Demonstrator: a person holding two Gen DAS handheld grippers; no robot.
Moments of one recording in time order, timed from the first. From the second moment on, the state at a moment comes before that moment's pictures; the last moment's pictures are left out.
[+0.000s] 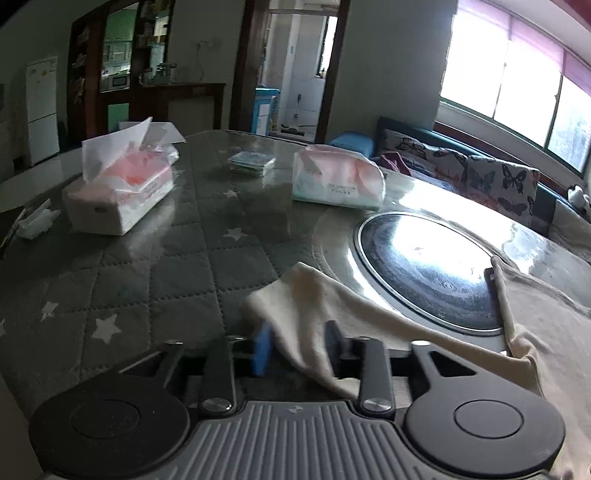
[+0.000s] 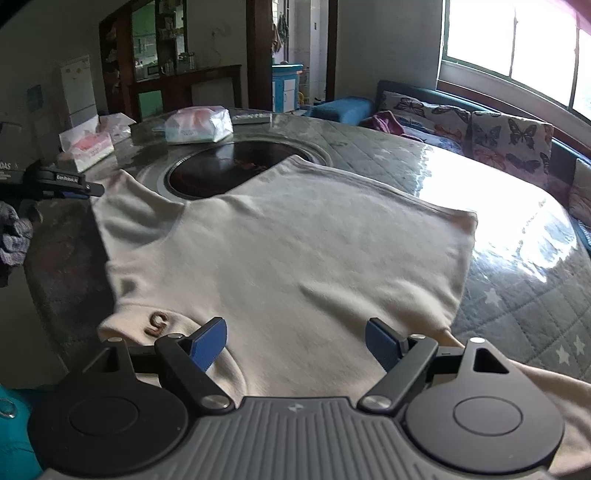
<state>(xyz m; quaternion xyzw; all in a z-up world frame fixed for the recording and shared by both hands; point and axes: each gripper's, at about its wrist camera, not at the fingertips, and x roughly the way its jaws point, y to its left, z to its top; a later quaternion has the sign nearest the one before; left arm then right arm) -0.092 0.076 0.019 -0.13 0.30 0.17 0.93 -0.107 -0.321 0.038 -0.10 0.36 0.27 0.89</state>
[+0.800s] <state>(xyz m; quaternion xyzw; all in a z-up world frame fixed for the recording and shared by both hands) -0.085 0.069 0.036 -0.15 0.28 0.15 0.94 -0.105 -0.304 0.040 -0.09 0.35 0.29 0.88</state>
